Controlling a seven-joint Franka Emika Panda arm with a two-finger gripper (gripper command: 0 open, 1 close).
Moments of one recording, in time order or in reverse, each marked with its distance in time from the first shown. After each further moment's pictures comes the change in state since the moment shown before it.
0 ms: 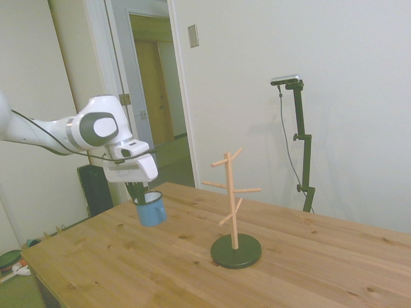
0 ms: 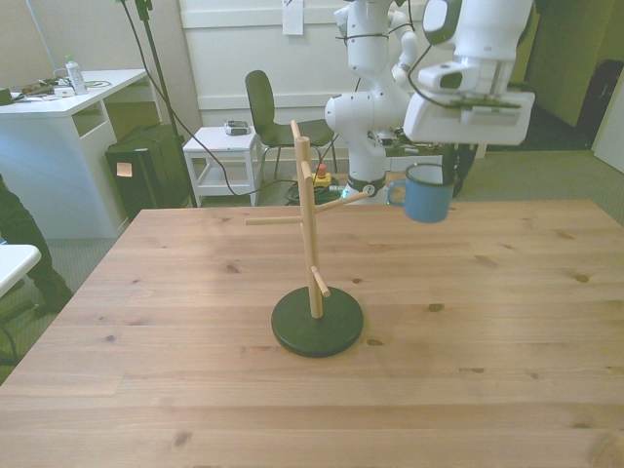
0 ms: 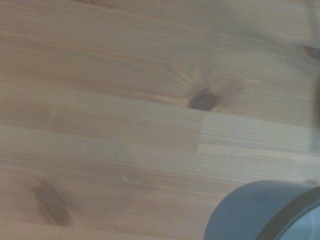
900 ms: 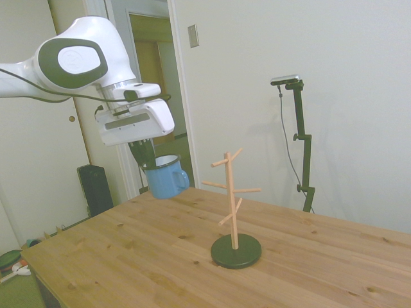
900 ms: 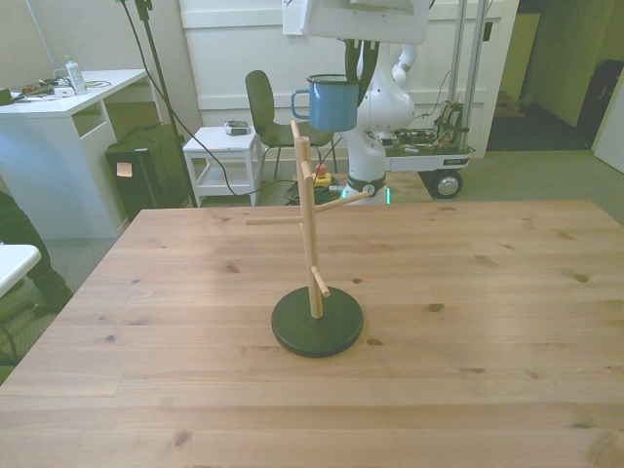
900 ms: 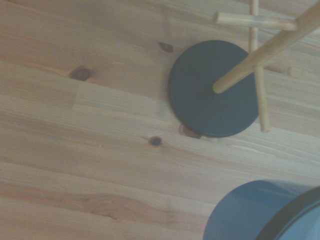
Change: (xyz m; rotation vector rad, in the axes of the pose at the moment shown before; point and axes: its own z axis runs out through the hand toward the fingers) arm 0.083 0.161 -0.107 0.024 0.029 -0.036
